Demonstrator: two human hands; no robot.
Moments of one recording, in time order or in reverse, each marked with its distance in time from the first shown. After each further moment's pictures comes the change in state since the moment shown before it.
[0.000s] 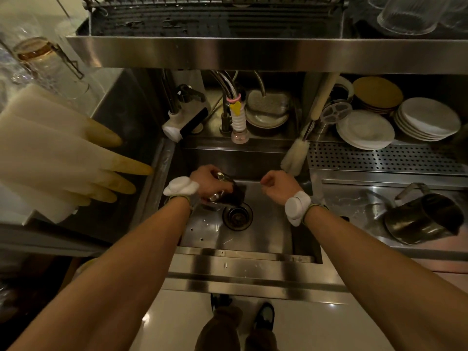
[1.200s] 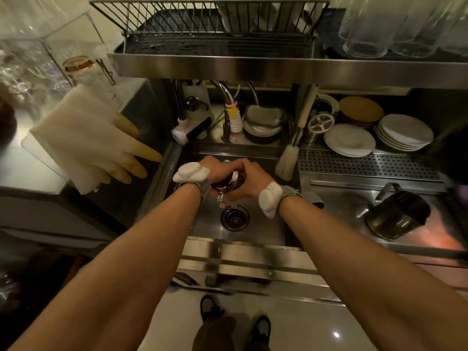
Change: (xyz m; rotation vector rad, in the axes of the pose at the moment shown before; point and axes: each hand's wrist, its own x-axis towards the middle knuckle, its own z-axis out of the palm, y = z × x) left_hand -0.063 0.052 -0.020 -0.329 0.003 -0.129; right_hand -0.053 -0.061 -0.006 0.093 -0.076 -0.238
